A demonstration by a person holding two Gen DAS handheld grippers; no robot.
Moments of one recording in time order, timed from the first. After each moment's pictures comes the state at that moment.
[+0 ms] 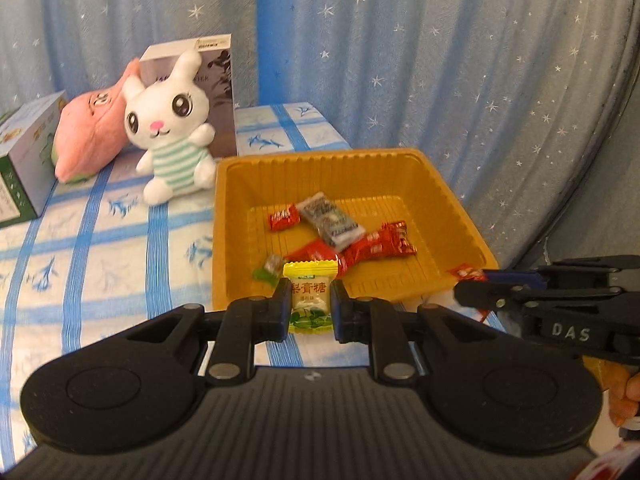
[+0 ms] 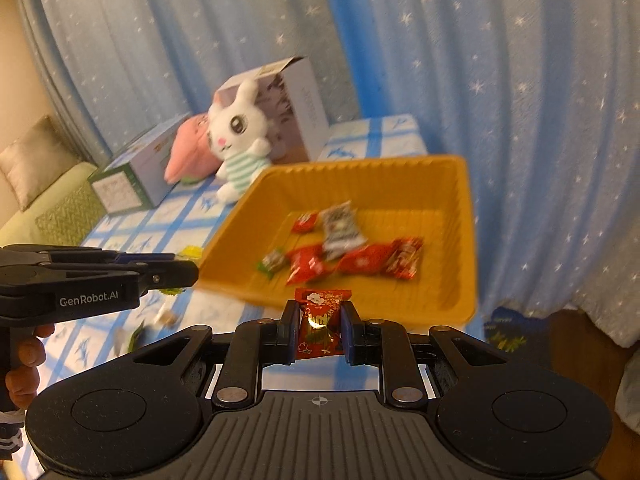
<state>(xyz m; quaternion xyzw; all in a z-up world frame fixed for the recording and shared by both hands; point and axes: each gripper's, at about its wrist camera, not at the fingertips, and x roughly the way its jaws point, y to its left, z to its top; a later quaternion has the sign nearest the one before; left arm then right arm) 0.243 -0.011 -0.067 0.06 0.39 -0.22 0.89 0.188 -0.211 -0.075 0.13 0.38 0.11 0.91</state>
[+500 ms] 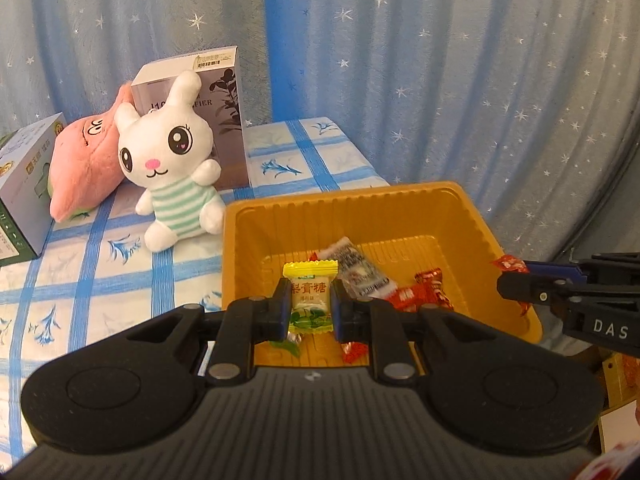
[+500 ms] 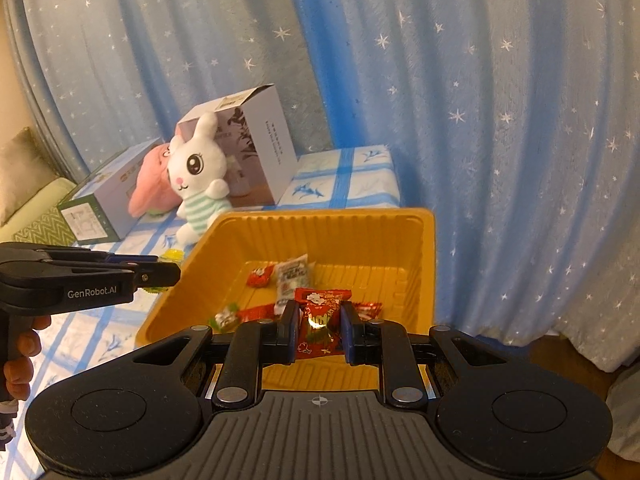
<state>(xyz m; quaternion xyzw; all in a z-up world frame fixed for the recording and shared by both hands) 0.310 -0.035 -0.067 0.07 0.39 -0.19 0.90 0.242 -0.242 -0.070 0.11 0.37 0.08 0.92</state>
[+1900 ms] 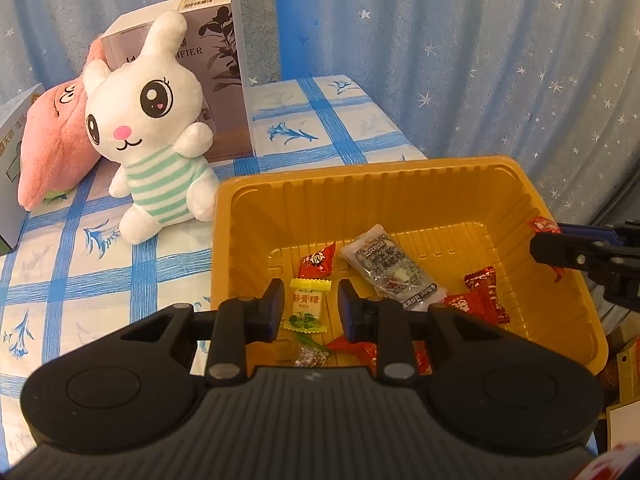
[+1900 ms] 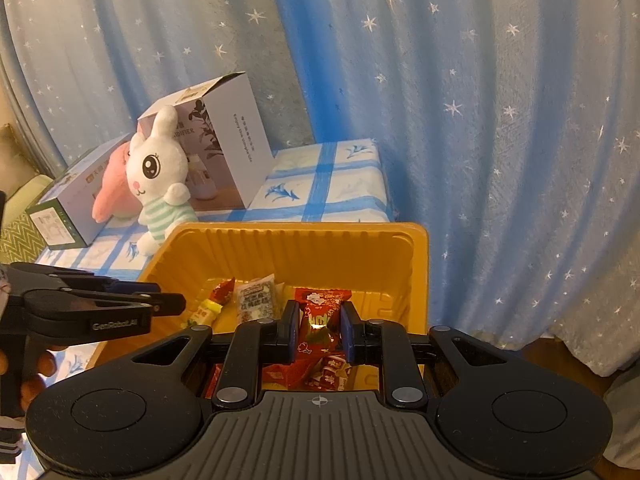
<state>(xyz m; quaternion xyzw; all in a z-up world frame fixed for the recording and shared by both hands) 0.373 -0.050 -0.122 0.08 0.44 -0.17 0.88 0.304 -0.255 -0.097 0.11 0.38 0.07 0.91</state>
